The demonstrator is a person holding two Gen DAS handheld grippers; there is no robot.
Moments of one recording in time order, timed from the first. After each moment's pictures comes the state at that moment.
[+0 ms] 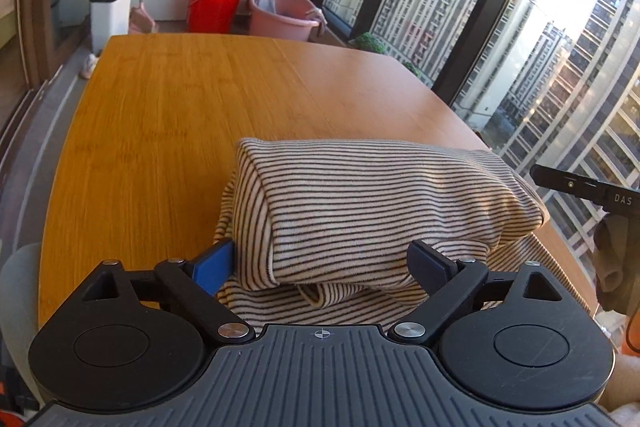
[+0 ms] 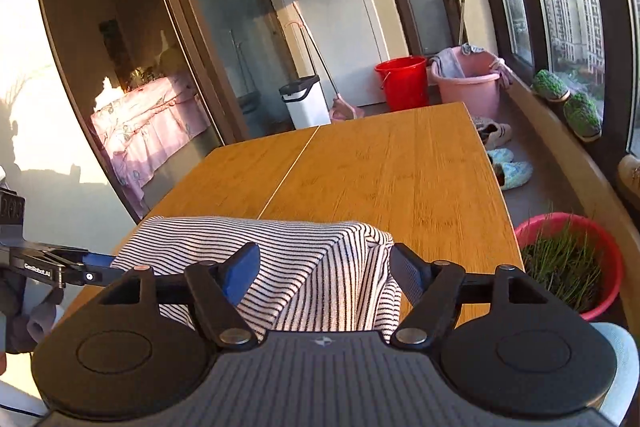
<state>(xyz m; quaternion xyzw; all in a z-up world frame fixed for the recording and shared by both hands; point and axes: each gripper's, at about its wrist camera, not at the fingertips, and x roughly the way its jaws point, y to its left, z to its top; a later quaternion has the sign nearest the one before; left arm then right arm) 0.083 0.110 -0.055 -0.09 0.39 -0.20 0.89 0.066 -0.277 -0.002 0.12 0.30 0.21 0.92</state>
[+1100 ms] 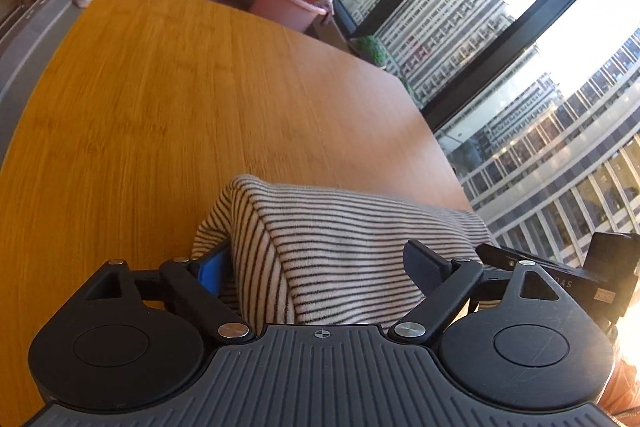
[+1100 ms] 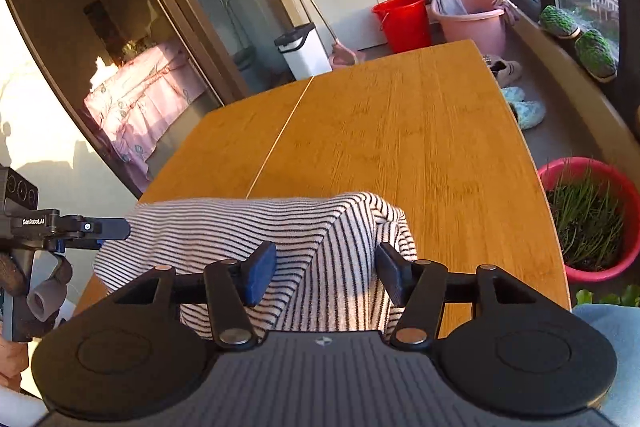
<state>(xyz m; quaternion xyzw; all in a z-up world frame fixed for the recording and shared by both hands) 0.130 0.119 -0.061 -0.20 0.44 -0.22 0.85 0.124 -0.266 -0.024 0.11 0.37 0.22 0.89</state>
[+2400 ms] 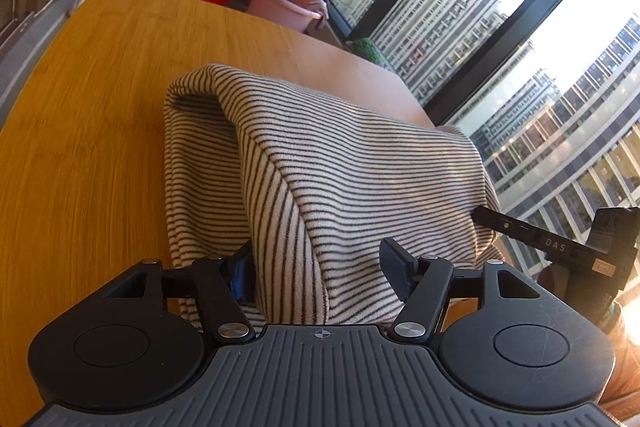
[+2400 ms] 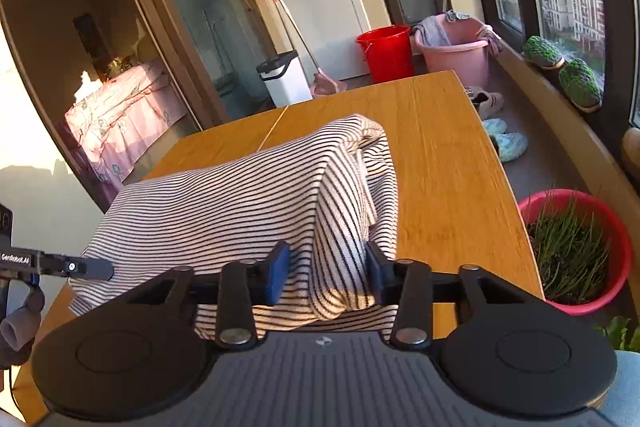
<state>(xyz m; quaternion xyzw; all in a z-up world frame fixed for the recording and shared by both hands) 0.133 0.114 -0.065 -0.17 0.41 -0.20 0.87 0.135 -0.271 -0.029 0.12 0.33 0.21 0.92</state>
